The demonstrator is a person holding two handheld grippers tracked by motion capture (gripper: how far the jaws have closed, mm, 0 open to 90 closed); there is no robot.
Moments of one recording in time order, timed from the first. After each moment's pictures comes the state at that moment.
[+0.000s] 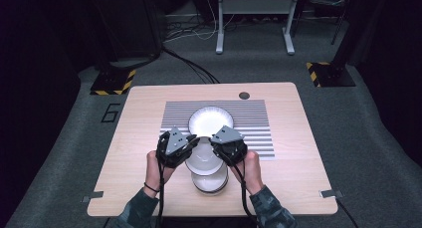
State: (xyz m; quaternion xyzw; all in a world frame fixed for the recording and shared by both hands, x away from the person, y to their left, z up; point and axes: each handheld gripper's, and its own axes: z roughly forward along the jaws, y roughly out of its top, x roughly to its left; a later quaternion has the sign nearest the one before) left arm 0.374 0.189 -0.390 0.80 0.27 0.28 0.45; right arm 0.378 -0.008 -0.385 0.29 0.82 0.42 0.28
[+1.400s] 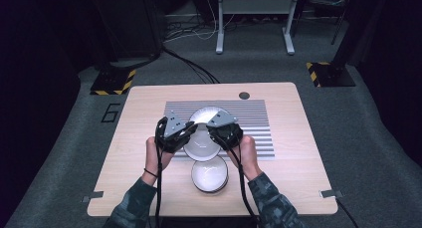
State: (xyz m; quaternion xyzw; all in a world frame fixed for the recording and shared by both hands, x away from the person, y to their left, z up) left arm 0.409 0.195 -0.375 0.80 0.29 0.29 0.45; right arm 0.414 0.002 -0.369 0.29 0.82 0.40 0.29
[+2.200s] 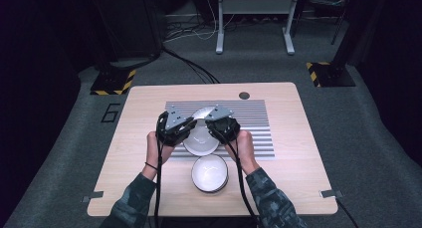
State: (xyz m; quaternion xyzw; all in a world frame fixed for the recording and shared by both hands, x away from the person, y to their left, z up) left arm 0.430 0.196 -0.380 0.80 0.29 0.28 0.44; right arm 0.436 0.008 -0.374 0.30 0.82 0.39 0.29
